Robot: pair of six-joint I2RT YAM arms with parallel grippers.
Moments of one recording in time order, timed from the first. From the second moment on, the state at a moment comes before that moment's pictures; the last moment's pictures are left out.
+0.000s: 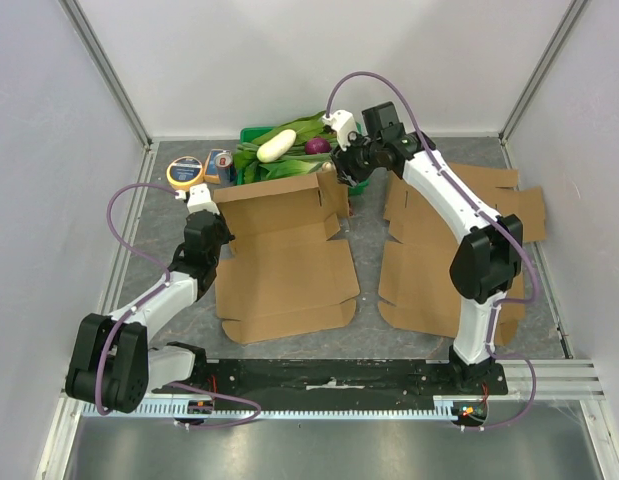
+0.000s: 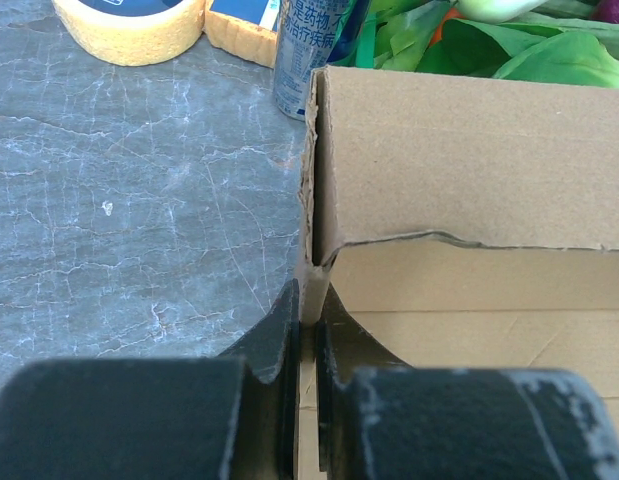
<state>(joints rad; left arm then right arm) -0.24 1.20 0.51 0.34 -0.31 -0.28 0.44 1.93 1.88 -0.71 -0.33 -0.39</state>
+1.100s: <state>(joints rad) -0.25 1.19 0.51 0.33 -0.31 -0.28 0.53 1.67 1.36 -0.28 -0.24 0.48</state>
